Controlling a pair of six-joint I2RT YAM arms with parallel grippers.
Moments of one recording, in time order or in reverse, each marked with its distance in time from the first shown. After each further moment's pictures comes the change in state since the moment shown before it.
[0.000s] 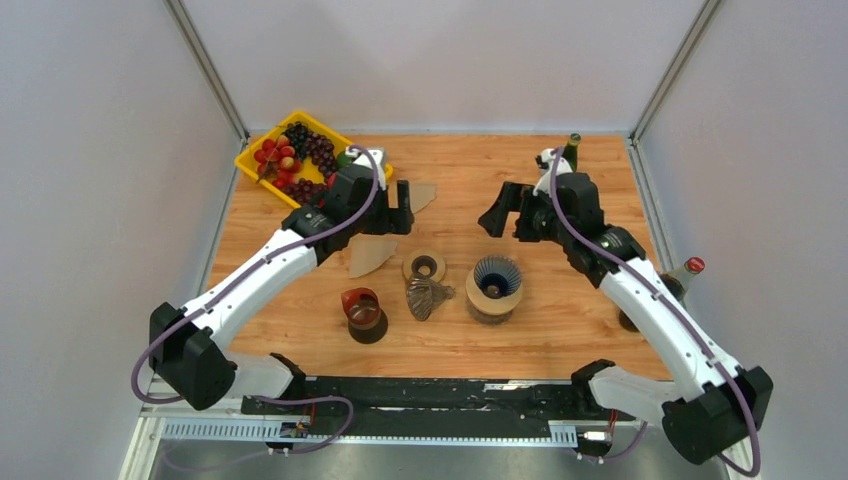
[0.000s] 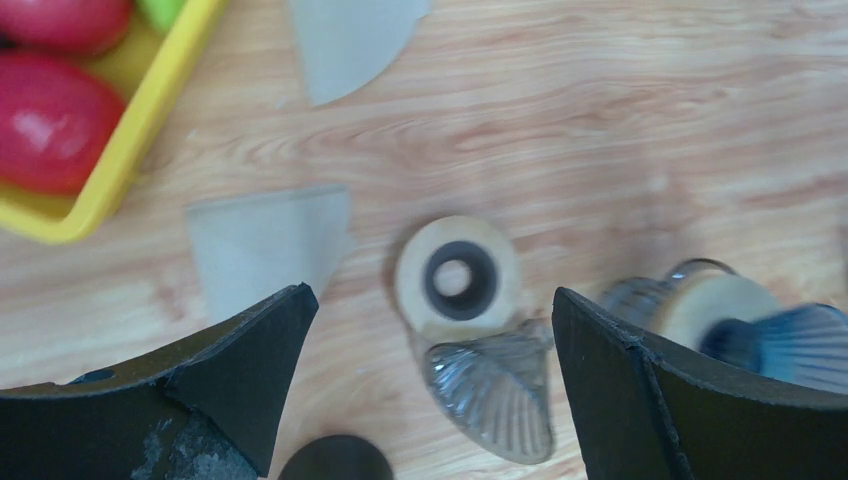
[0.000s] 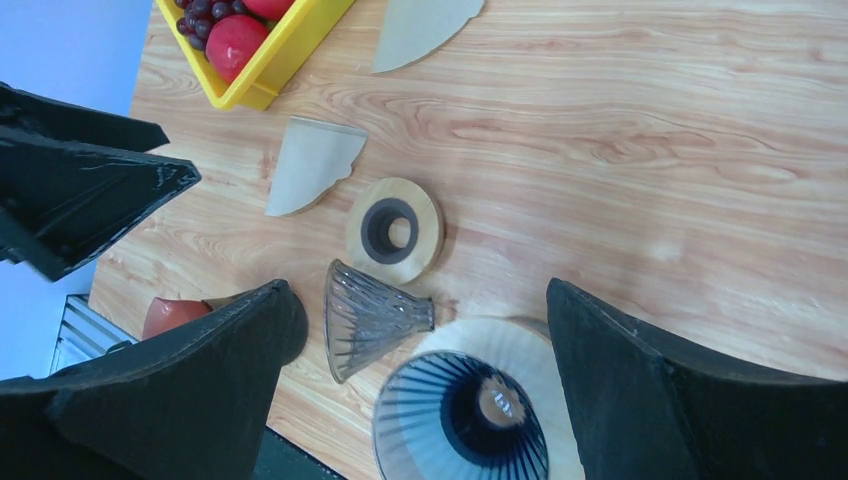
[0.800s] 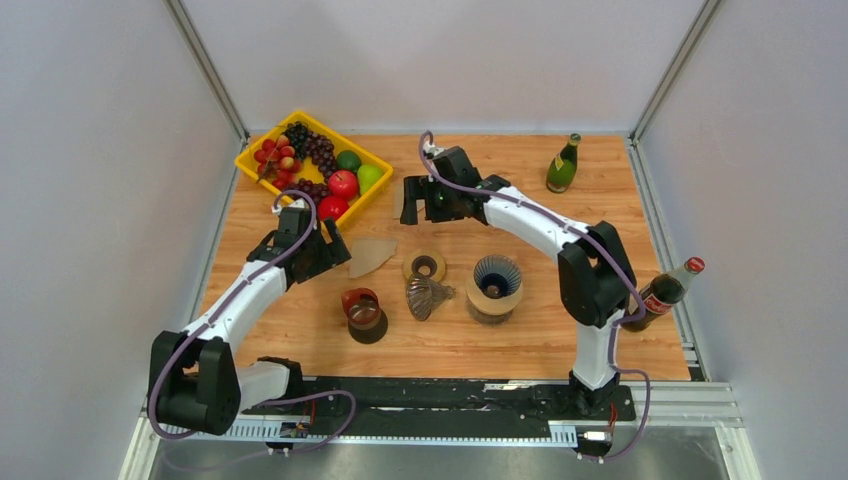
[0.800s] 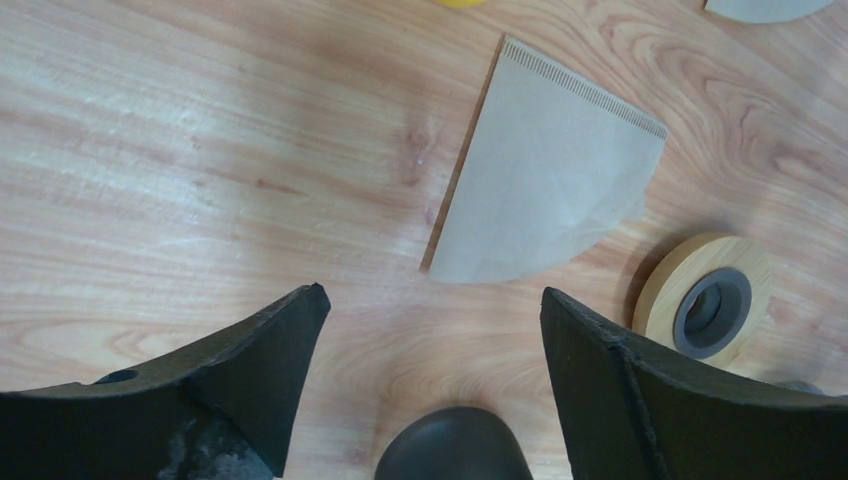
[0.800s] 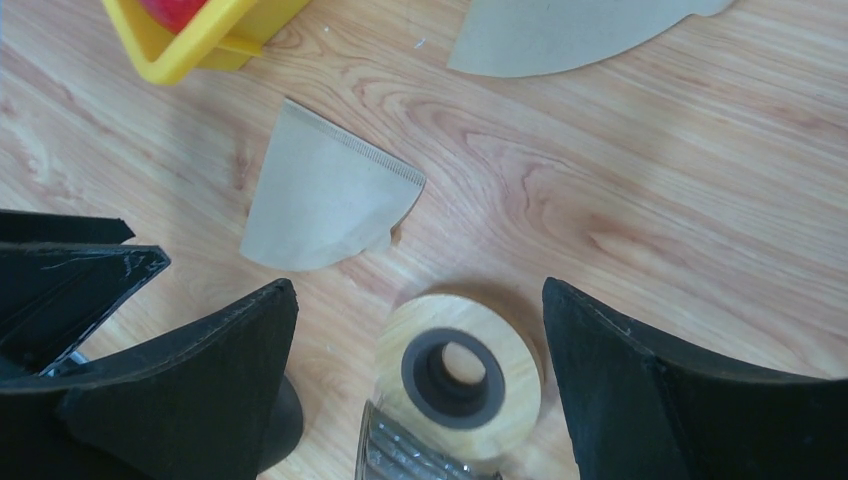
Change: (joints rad) left arm 0.472 -0.127 -0.494 0.083 0.105 -0.185; right arm 0.218 0.890 0.538 0.086 -0.030 -0.036
